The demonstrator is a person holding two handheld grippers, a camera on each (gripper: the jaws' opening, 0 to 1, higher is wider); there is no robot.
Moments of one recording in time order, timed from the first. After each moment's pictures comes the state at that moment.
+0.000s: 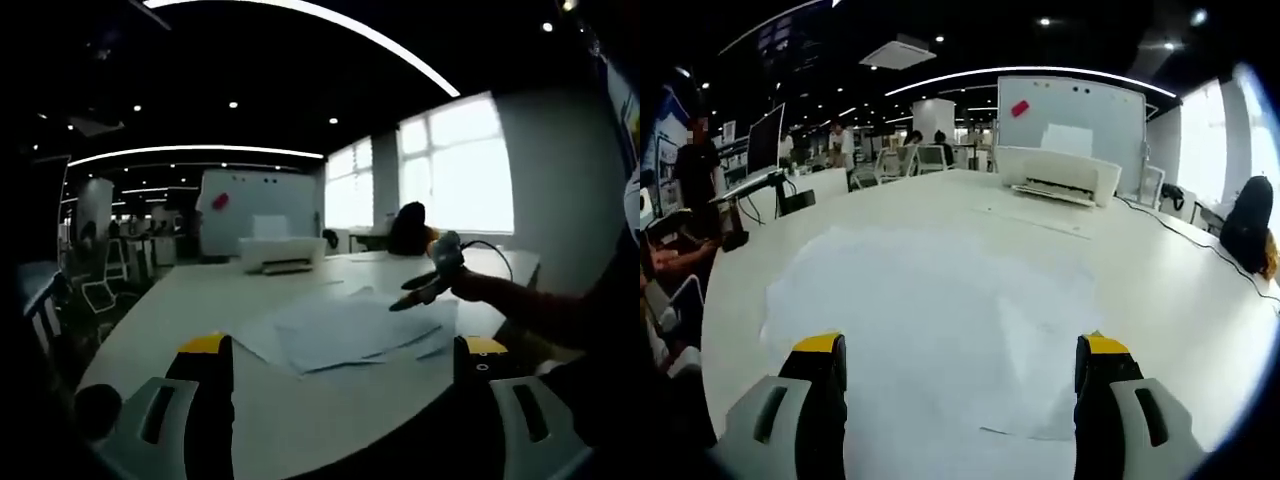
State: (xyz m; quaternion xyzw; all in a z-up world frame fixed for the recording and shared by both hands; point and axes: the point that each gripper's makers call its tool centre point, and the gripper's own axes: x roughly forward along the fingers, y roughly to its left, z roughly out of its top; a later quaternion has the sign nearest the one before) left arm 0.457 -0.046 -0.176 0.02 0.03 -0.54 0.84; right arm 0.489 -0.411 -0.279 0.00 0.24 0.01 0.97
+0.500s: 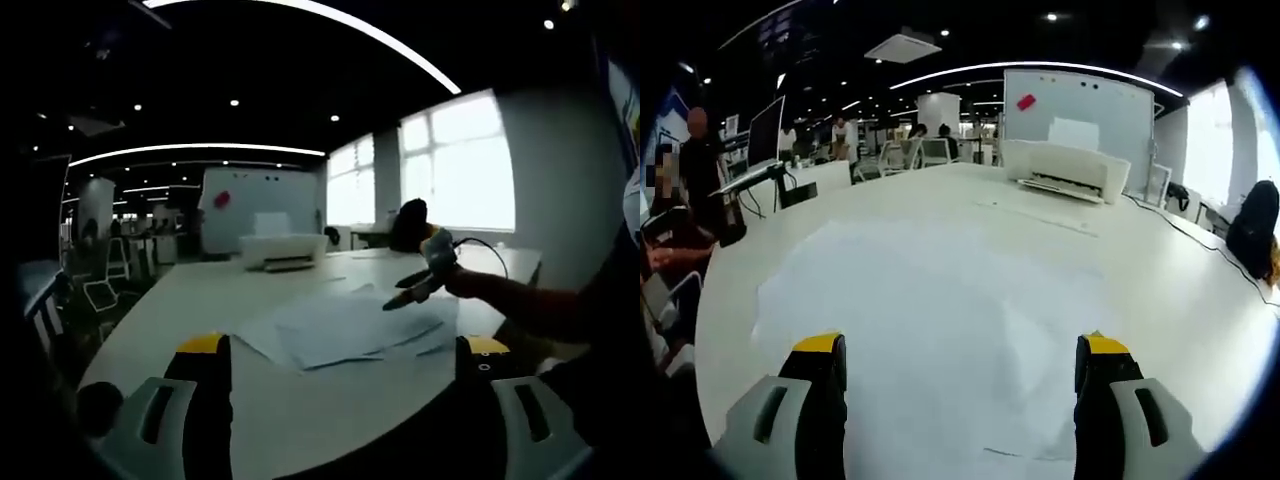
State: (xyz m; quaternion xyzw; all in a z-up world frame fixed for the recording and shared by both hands) left arm 0.457 -0.044 -0.176 0.01 0.03 -0.54 0.84; right arm 0.502 -0.405 -0.288 -0.01 0.26 0.01 0.97
